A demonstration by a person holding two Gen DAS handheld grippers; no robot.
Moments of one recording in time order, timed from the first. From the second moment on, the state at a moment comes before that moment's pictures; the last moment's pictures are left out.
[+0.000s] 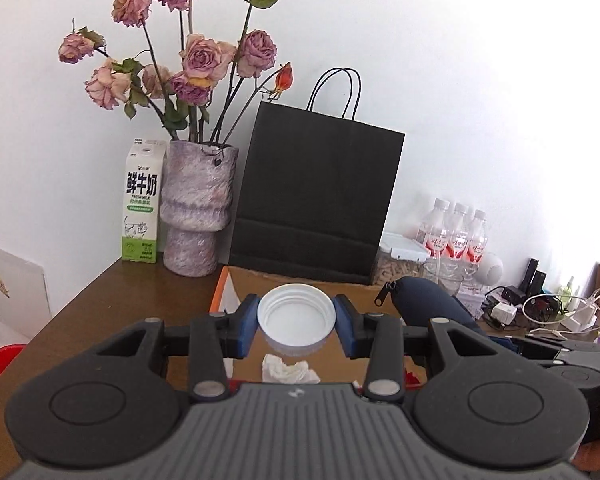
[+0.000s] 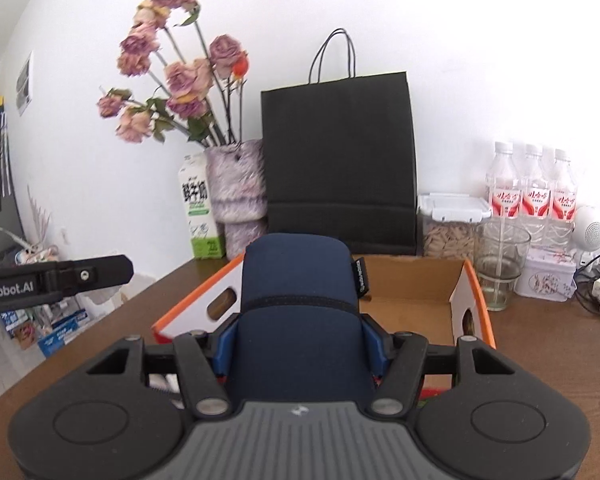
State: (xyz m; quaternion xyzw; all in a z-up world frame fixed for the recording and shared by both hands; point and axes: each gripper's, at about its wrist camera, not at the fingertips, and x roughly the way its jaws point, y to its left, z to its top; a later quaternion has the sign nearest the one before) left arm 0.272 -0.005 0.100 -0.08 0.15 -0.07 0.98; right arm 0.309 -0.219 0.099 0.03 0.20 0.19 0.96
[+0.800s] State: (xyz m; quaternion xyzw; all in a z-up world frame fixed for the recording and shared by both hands) left arm 0.406 -0.035 0.037 -0.07 0.26 -0.04 0.96; right arm 0.416 -0.223 0.052 0.00 0.26 0.11 0.96
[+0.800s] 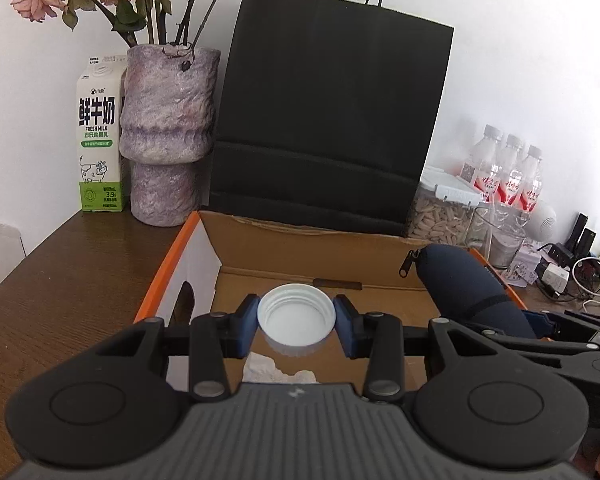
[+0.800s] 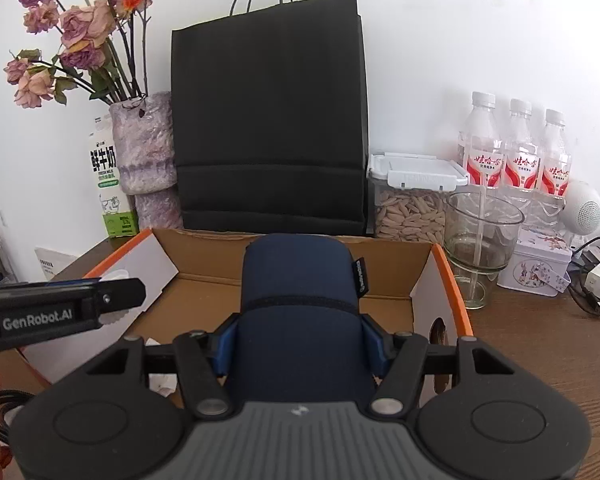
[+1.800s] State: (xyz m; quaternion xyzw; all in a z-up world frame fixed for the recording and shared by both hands) left arm 0.401 -0.029 0.043 -0.08 0.26 0.01 0.96; right arm 0.410 -0.223 0.057 0.00 0.28 0.11 0.95
